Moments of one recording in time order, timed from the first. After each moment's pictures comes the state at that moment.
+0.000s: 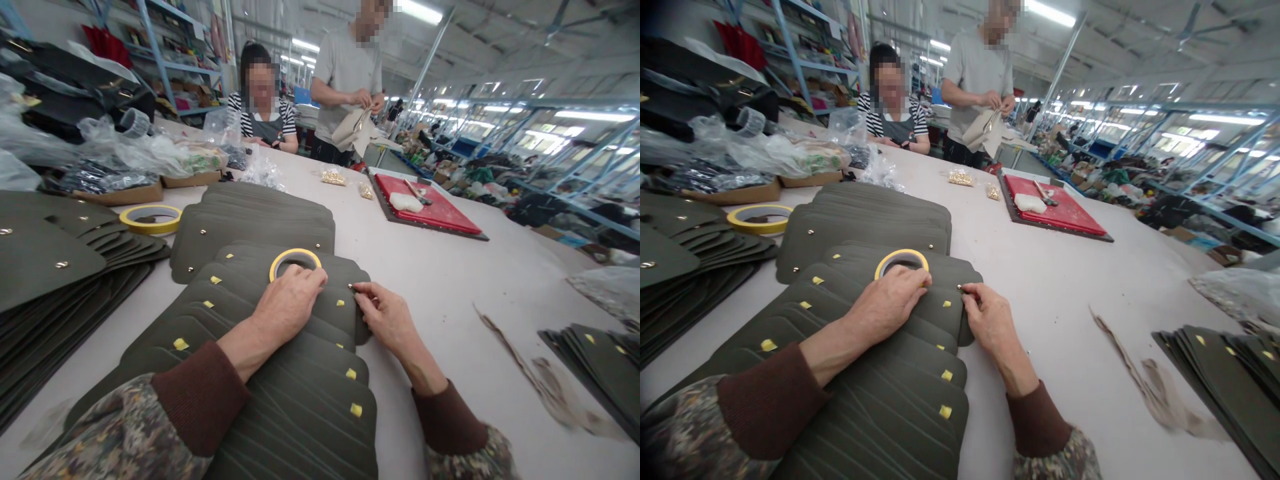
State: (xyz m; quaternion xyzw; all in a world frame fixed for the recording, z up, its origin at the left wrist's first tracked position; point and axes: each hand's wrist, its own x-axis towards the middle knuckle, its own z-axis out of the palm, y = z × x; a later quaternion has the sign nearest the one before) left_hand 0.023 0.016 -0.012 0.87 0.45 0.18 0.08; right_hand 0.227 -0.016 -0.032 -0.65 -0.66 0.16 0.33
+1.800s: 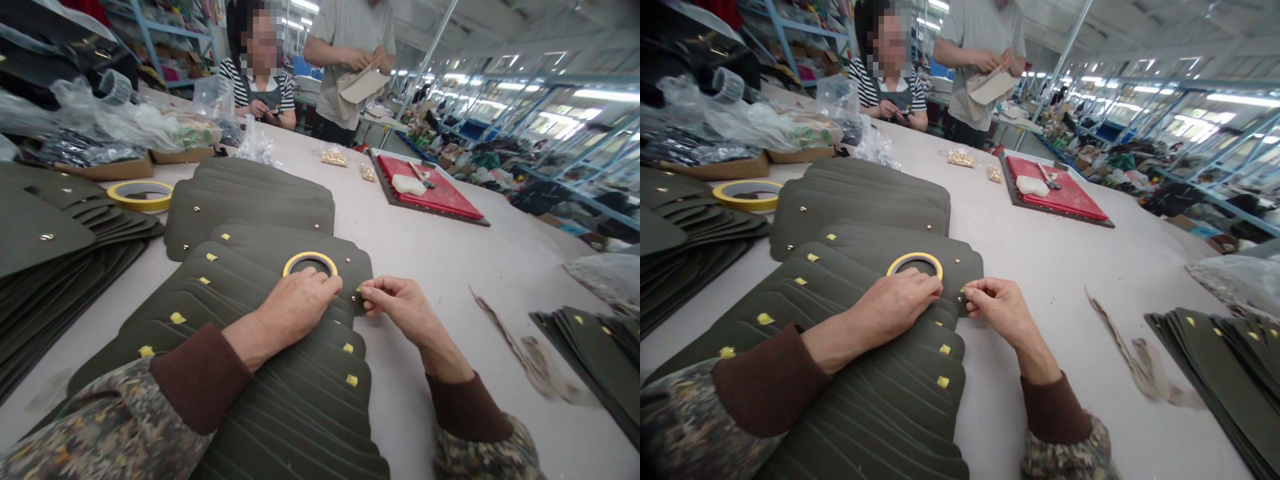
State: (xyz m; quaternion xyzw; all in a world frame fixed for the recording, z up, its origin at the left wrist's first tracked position) left_hand 0.035 -0.009 -0.013 0.92 0.36 0.13 0.06; right_hand 0.237 -0.035 -0.012 -0.63 -0.47 0.47 0.40
